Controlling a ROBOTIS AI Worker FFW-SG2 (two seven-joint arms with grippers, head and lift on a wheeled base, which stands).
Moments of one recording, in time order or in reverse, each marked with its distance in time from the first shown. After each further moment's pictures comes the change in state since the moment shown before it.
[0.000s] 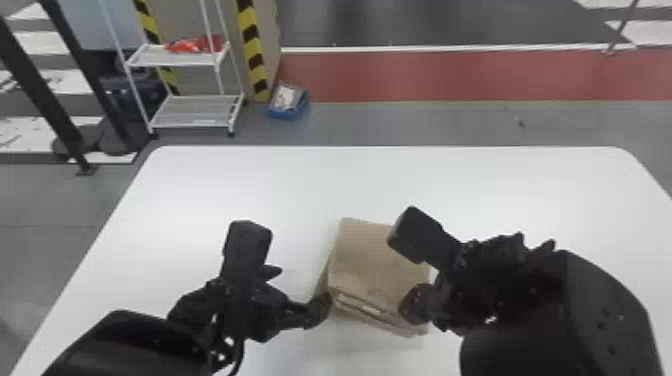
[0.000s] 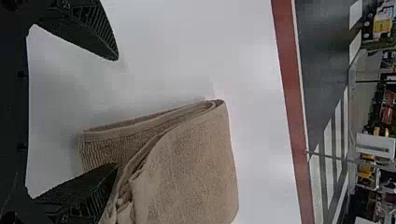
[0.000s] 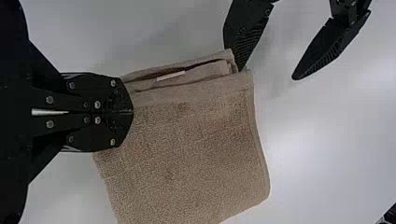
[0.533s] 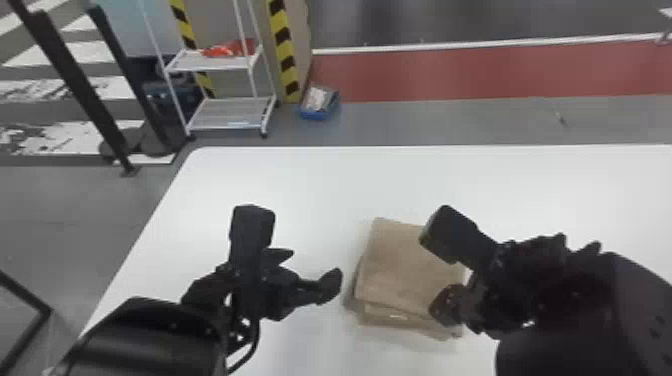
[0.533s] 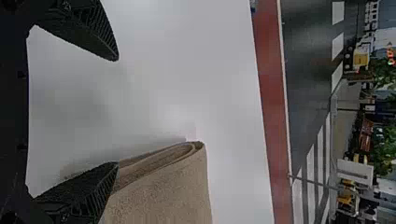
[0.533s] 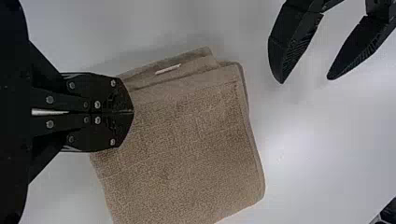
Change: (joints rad) left arm -0.011 -0.012 0.084 -0.015 0.090 -0.021 0.050; right arm -0.002 0.010 -0.001 0.000 0.003 0.000 0.000
